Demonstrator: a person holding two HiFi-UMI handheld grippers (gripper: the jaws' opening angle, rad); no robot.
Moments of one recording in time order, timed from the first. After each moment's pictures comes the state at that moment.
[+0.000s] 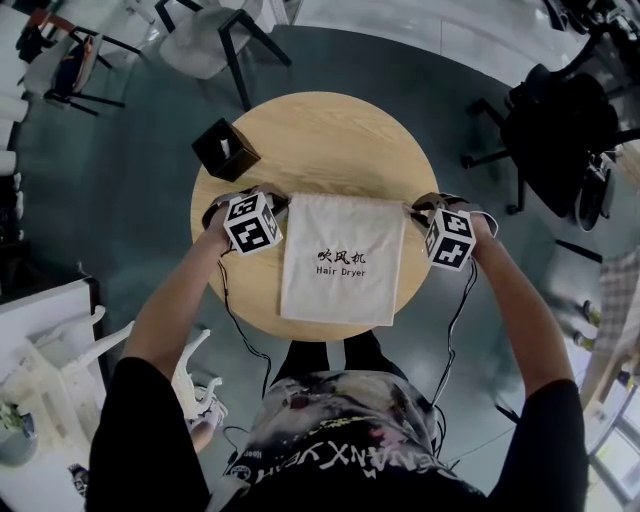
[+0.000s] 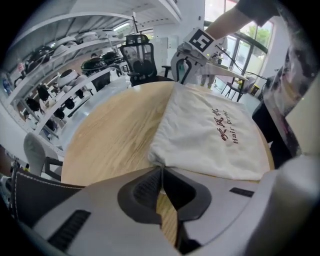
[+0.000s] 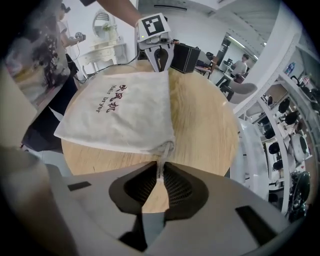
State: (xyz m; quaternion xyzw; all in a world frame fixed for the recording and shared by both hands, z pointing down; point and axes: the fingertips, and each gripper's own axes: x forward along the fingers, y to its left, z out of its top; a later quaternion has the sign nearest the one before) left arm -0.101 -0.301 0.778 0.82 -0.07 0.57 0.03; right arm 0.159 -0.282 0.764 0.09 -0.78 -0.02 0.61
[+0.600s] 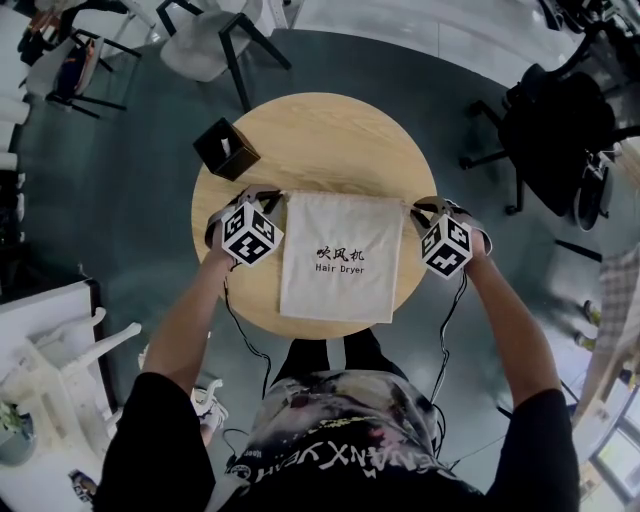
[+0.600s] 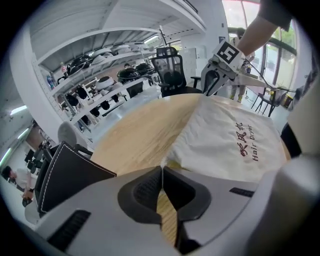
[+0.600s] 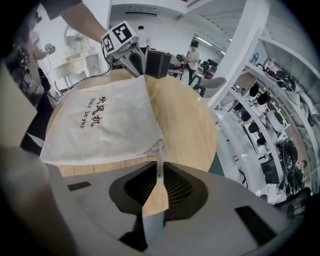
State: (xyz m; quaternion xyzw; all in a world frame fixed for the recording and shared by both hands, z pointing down) left arm -0.114 -0.323 0.756 0.82 -0.25 0.51 0.03; right arm 0.163 -0.285 0.751 0.23 -0.79 0.03 0.57
